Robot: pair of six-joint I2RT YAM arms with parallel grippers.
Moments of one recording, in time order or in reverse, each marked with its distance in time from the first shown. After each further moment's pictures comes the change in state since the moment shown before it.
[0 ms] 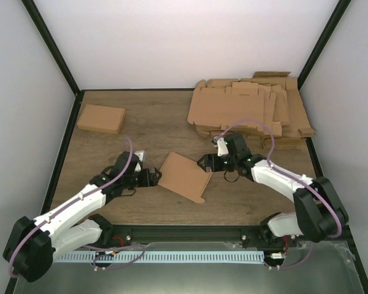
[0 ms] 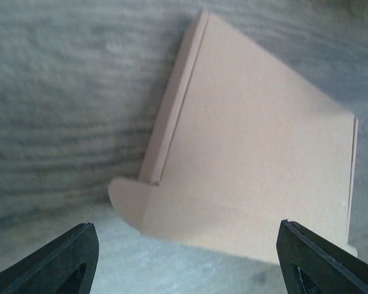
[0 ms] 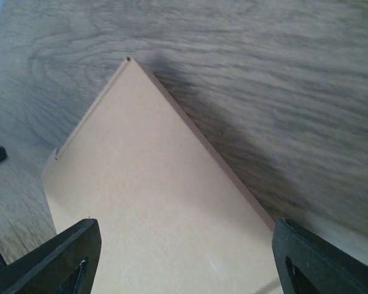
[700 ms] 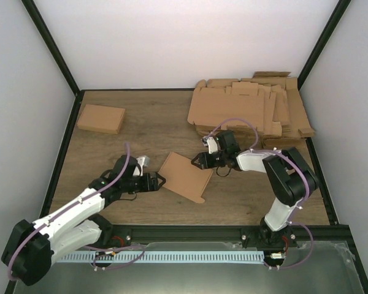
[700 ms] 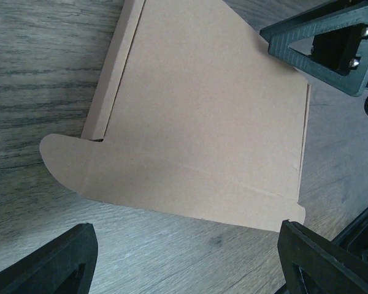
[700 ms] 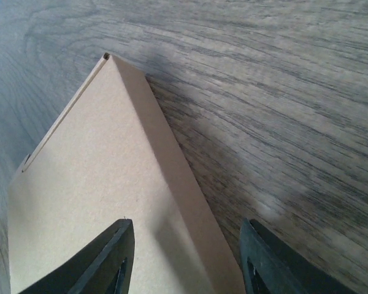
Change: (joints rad) left arm -0.001 -0.061 -0.099 0.063 0.215 -0.078; right arm -0.033 0.391 0.101 0.249 -0.193 -0.115
